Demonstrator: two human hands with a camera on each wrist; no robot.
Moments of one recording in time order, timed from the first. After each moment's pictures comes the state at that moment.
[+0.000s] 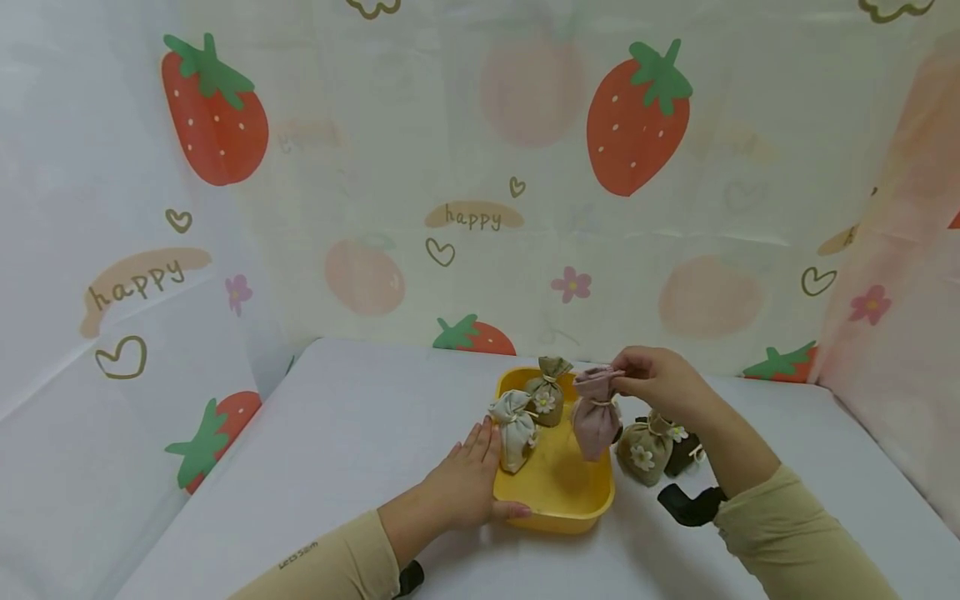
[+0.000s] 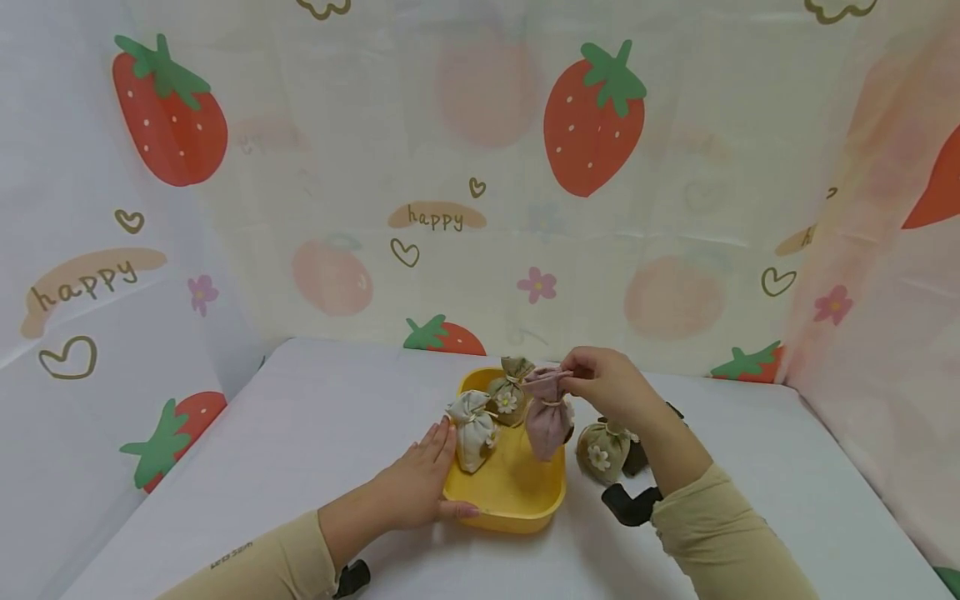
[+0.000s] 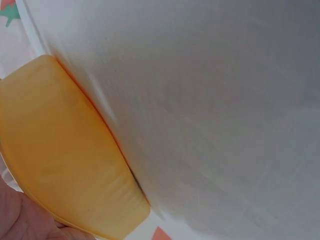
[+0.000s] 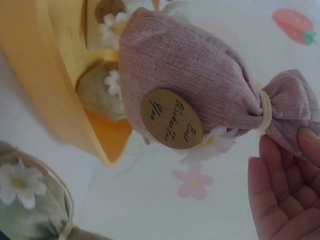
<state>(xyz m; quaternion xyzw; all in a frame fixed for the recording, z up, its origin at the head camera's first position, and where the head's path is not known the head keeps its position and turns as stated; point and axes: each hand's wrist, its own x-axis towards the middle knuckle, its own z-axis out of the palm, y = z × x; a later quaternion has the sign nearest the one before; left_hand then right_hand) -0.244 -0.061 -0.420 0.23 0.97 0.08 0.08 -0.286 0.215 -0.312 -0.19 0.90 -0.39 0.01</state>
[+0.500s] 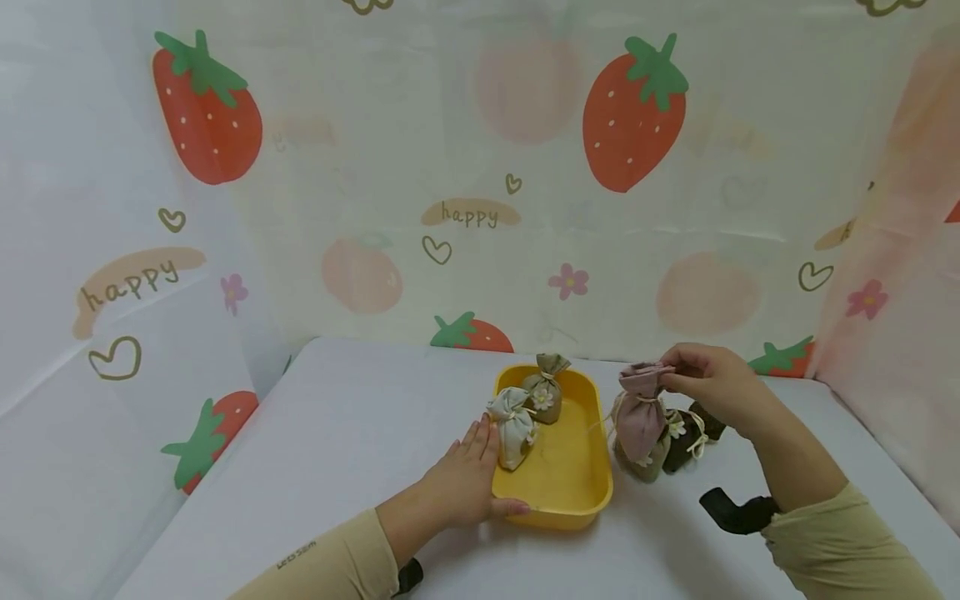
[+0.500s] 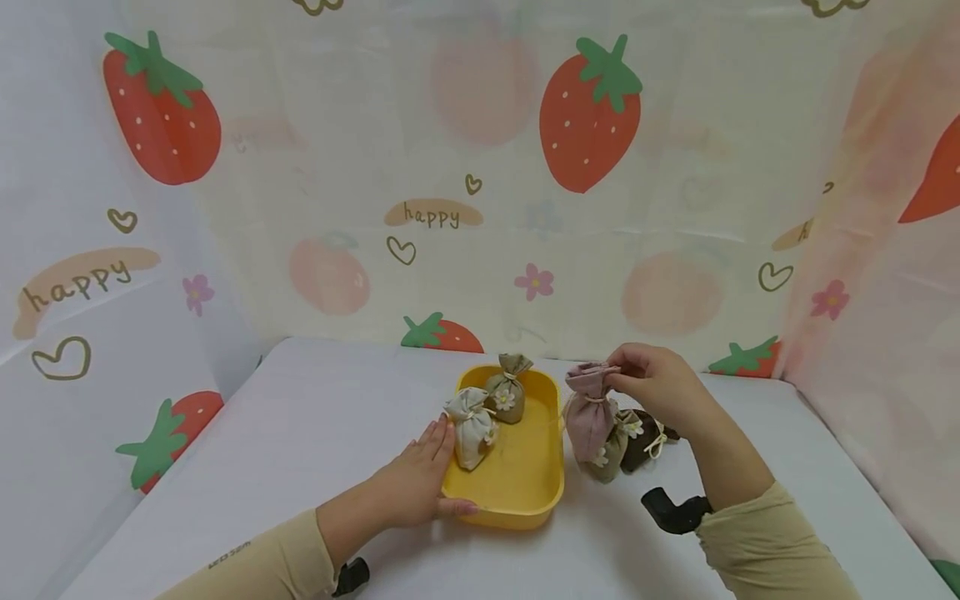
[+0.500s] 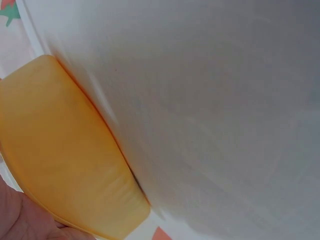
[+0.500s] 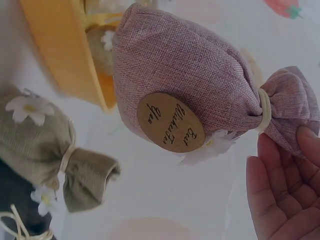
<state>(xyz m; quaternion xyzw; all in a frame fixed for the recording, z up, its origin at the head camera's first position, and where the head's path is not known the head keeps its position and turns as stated) -0.245 -0.060 -0.418 0.23 0.97 0.08 0.08 -0.265 0.262 -0.301 -0.16 0.90 -0.40 -0.01</state>
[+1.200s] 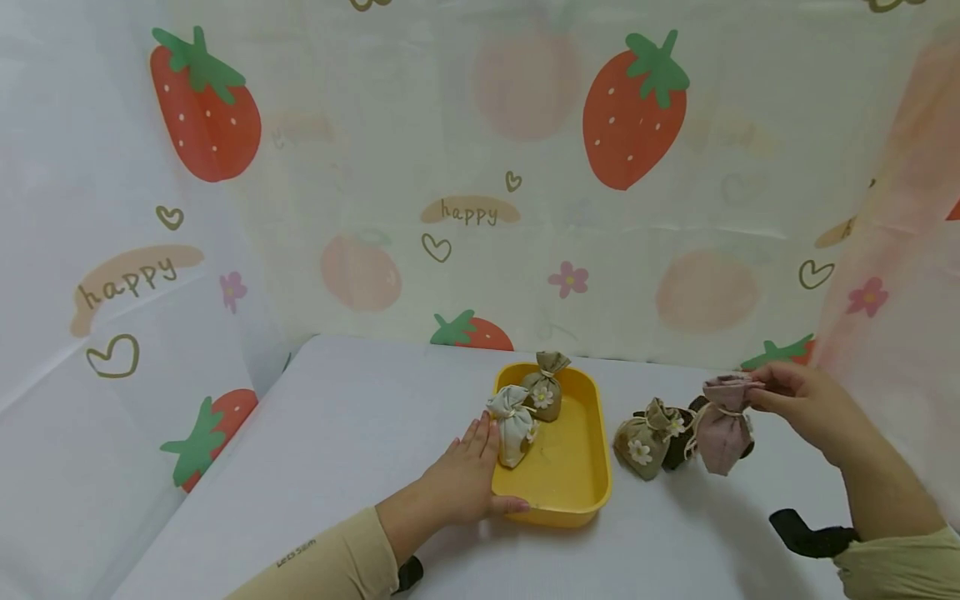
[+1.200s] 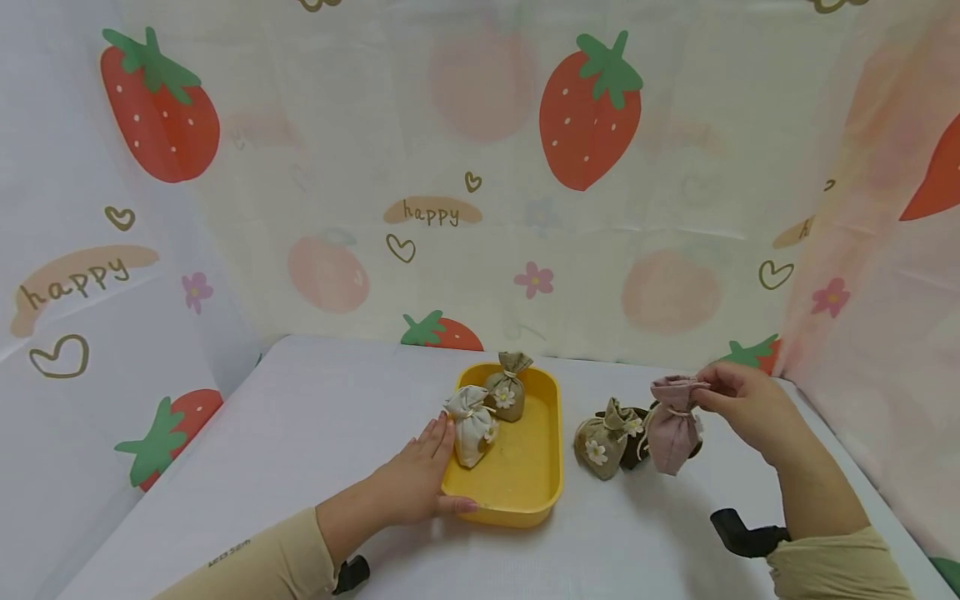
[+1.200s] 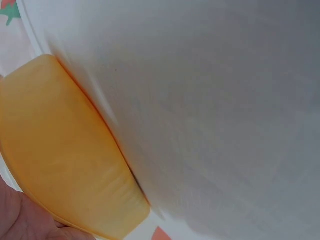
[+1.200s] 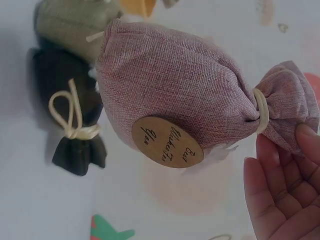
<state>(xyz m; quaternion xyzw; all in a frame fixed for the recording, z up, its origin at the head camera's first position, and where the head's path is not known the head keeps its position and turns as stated) -0.247 -0.059 -0.420 0.23 0.97 0.09 0.08 -0.252 0.351 -0.324 -0.15 0.91 -0.38 -0.08</state>
